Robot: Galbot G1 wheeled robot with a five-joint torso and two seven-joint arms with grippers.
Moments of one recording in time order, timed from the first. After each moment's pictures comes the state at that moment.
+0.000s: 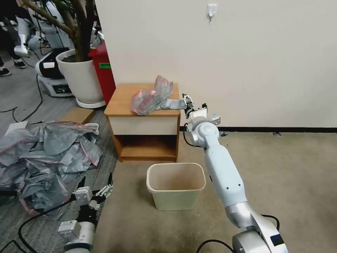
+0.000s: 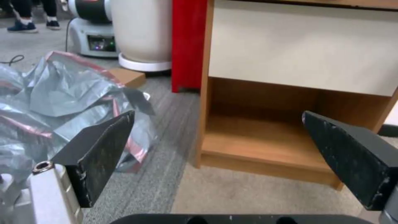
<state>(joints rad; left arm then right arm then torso) 1.77 -1.50 -0.69 -2.10 -0.23 -0.06 -0.02 -0.55 1.61 0.29 1.29 1.50 -0.02 0.35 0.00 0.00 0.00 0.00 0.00</state>
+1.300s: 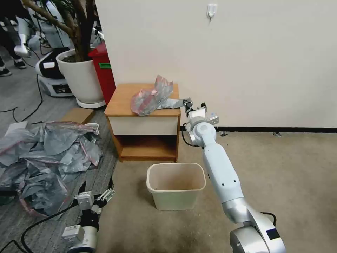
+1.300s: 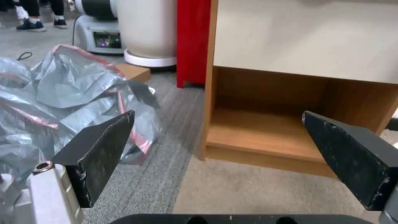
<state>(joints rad) 1.77 -1.53 -0.68 -2.06 -0.19 -0.10 -0.02 -0.56 1.60 0.28 1.27 1.43 -0.01 0.29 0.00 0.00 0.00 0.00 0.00</state>
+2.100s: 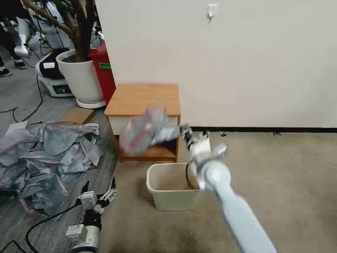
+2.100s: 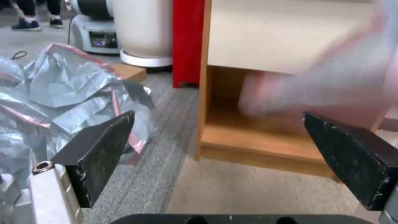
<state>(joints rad) 1.77 -1.54 -0.67 -2.05 -0.18 -0.12 -0.02 -1.17 1.38 0.01 1.96 1.32 -0.02 0.50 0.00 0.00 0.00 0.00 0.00</state>
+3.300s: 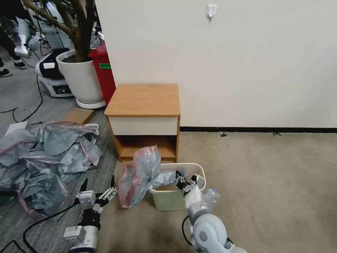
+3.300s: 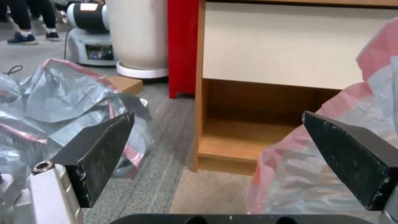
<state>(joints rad) 1.77 -1.51 -0.66 -2.06 -0.19 -0.15 -0.02 -1.29 1.29 -0.05 1.87 0.89 0.00 0.48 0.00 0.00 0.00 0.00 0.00</state>
